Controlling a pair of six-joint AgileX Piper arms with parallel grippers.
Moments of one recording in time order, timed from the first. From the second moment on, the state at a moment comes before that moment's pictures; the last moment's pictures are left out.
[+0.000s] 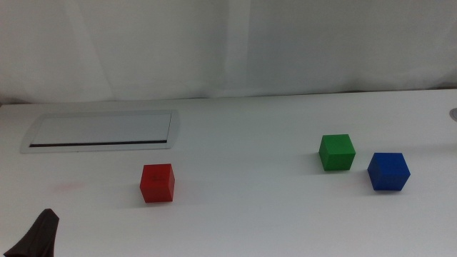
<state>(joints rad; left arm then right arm) -0.05 0.19 0.00 0.15 0.02 -0.35 0.13 0.27 -0.04 -0.08 -0.03 0.15</state>
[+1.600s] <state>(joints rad) -0.24 1.04 -1.04 -0.21 0.55 0.04 0.13 0.27 -0.04 -0.08 -0.03 0.16</state>
